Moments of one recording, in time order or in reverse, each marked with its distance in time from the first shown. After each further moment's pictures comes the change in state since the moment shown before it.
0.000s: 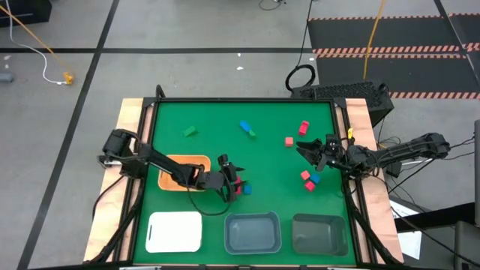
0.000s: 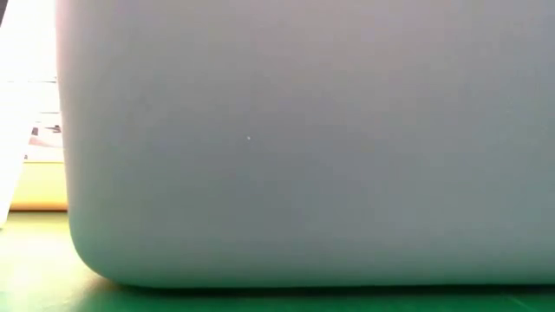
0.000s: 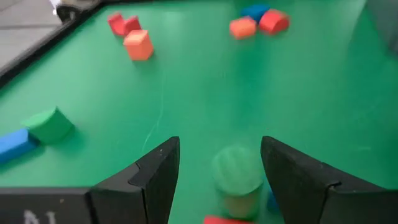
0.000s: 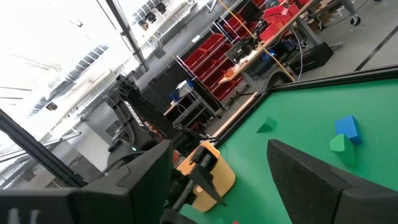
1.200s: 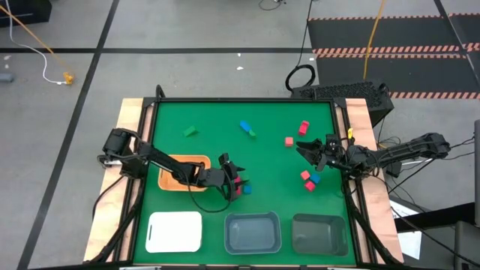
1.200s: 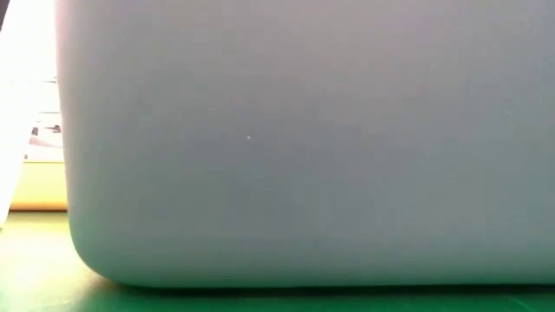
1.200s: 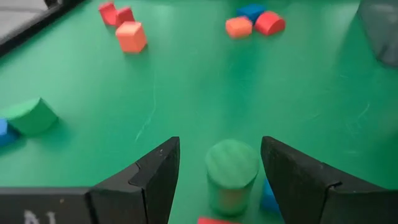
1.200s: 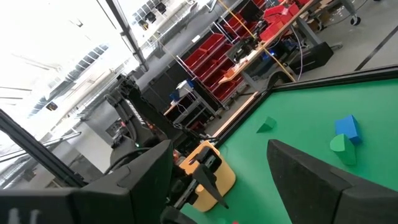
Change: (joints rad) left arm 0.020 -0.016 -0.001 -0.021 0.063 -0.055; right arm 0.000 0.000 0.000 0.000 0.000 -0.001
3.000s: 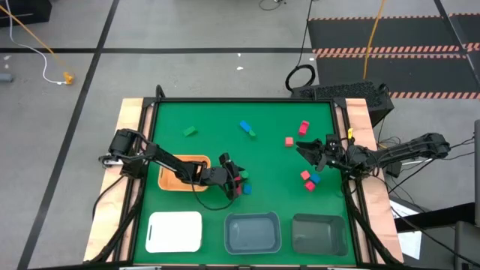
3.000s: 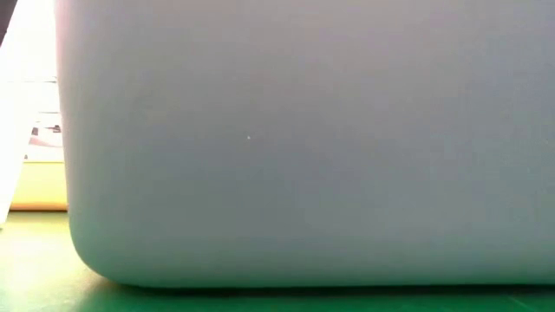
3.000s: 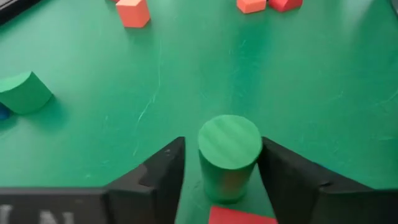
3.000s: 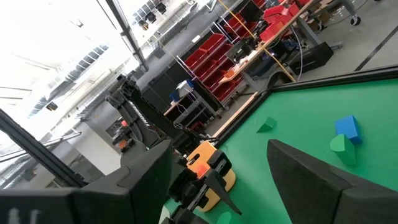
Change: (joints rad) left arm 0.032 0.055 0.000 0.018 0.027 -0.007; right arm 0.000 0.000 0.000 0.000 0.000 0.000
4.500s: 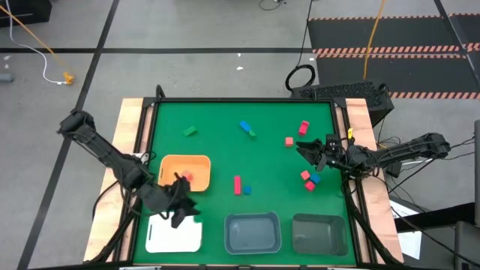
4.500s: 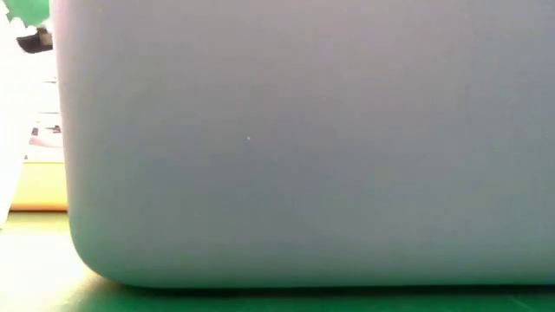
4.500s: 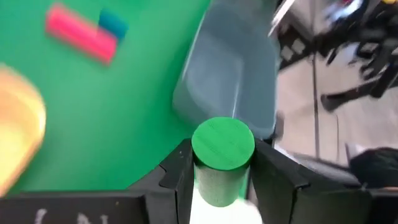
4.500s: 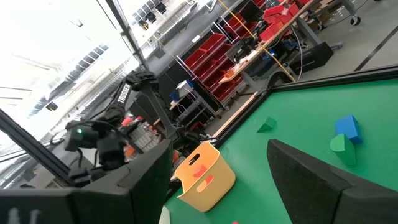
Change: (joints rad) left arm -0.512 -0.722 0.002 -0.868 0.089 -0.949; right arm 0.000 0.000 0.000 0.000 0.000 0.000
